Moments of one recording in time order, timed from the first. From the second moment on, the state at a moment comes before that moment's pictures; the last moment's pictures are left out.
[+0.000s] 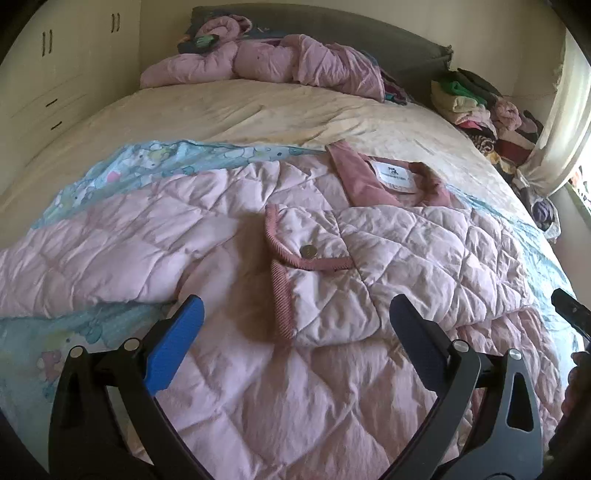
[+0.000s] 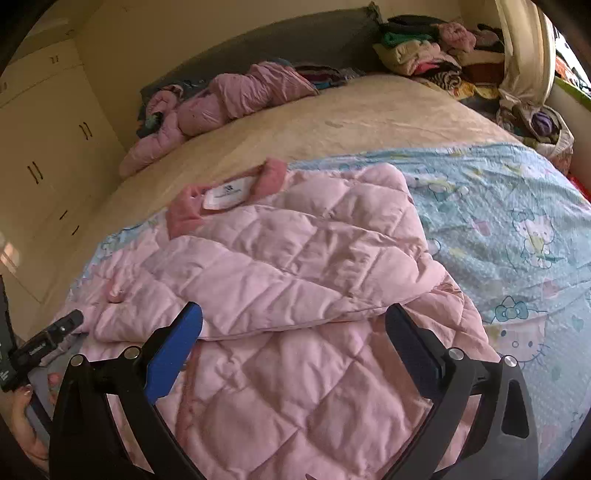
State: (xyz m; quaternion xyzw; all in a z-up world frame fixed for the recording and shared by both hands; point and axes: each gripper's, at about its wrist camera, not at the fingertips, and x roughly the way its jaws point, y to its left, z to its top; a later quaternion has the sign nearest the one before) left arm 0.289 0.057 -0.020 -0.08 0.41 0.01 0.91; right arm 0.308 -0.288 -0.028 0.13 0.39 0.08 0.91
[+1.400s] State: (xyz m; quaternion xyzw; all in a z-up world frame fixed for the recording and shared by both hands) left arm 0.237 0.220 -0.010 -0.19 0.36 0.19 0.89; right arm 0.304 -0.064 0.037 0.06 0.34 0.26 0.90
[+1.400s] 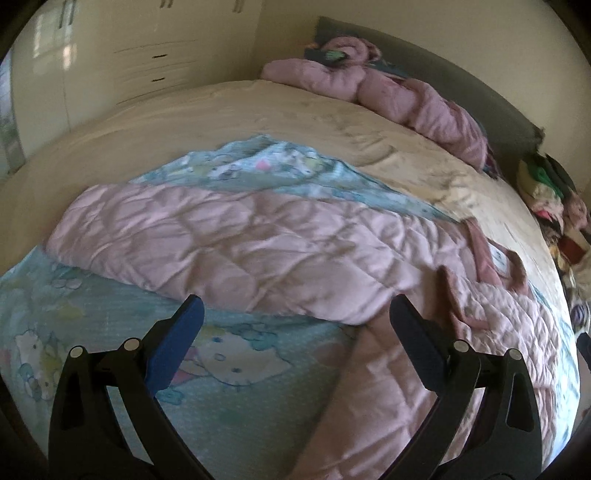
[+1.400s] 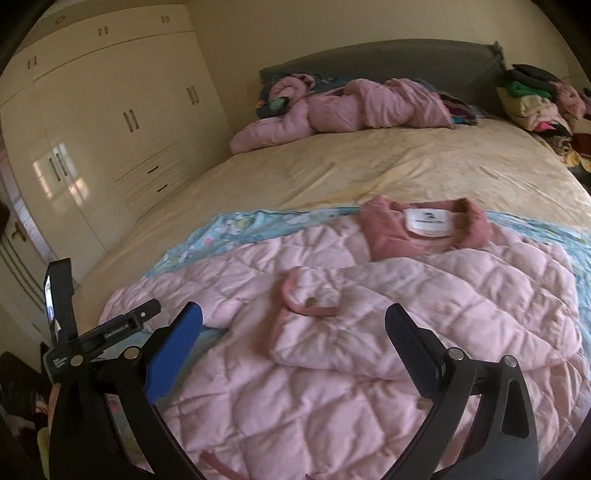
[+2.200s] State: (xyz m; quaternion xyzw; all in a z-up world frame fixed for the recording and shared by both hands) left arm 0.200 0.346 -0.056 -0.34 0.34 0.29 0.83; right arm 0.307 0.077 0.009 -0.02 0.37 0.35 0.86
